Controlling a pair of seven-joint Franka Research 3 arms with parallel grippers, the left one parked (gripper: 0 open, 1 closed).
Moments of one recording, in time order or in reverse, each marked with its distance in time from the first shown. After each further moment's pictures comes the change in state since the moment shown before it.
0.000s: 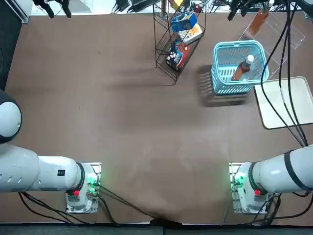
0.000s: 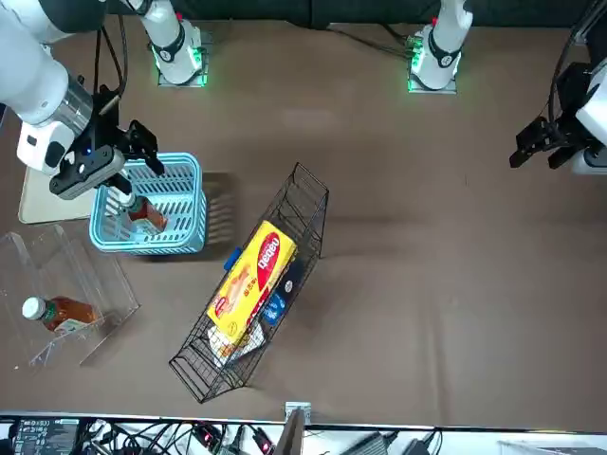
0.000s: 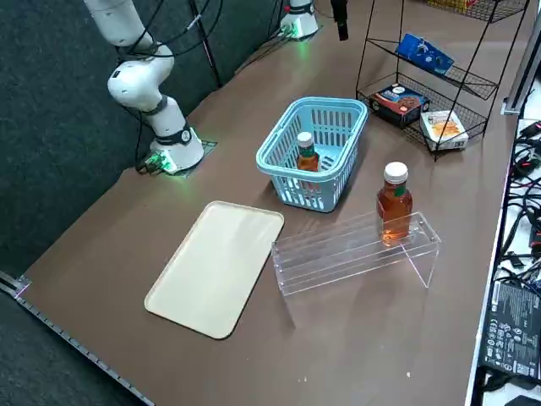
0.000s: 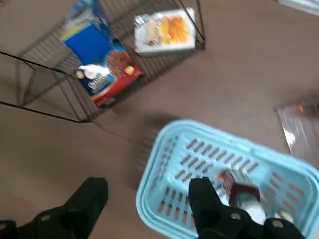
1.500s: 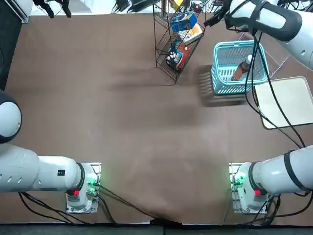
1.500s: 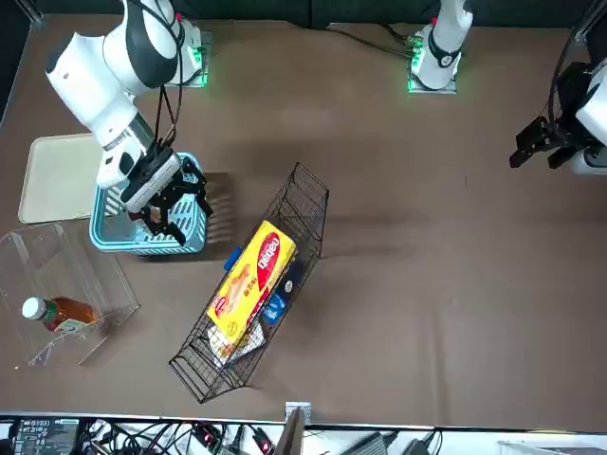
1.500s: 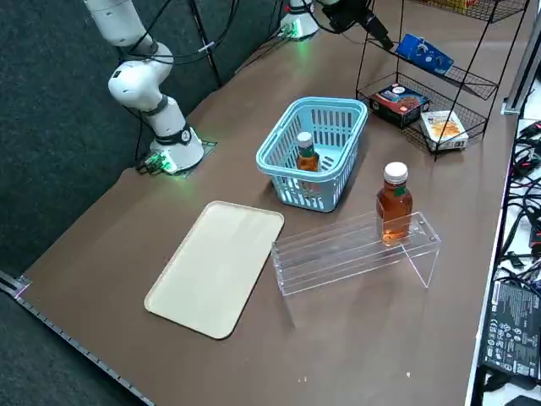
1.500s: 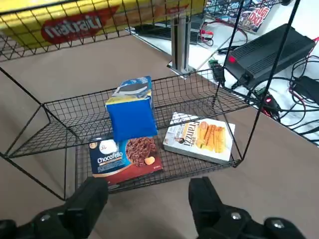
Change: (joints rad) arm 0.030 -0.010 0.114 -0.406 0.347 0.817 -0.521
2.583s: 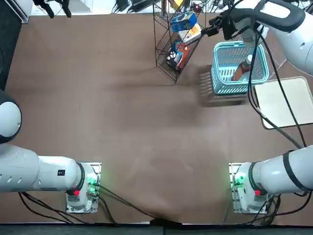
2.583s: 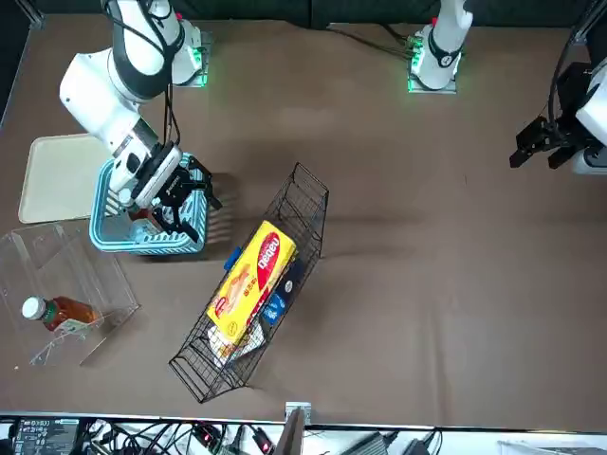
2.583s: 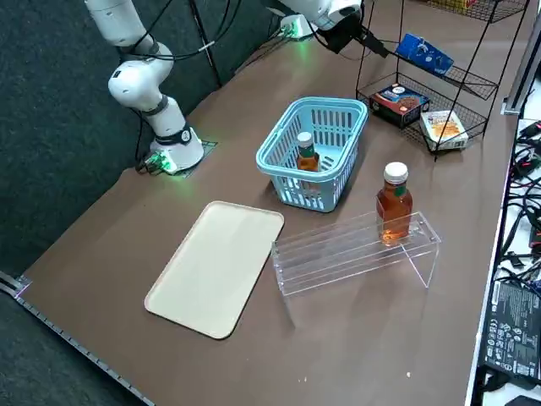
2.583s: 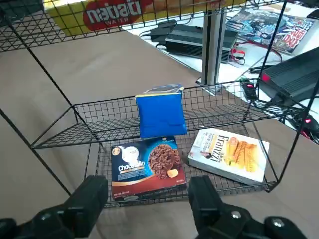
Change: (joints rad) arm -0.002 0.002 0.018 -0.085 0.471 0.036 -0.492
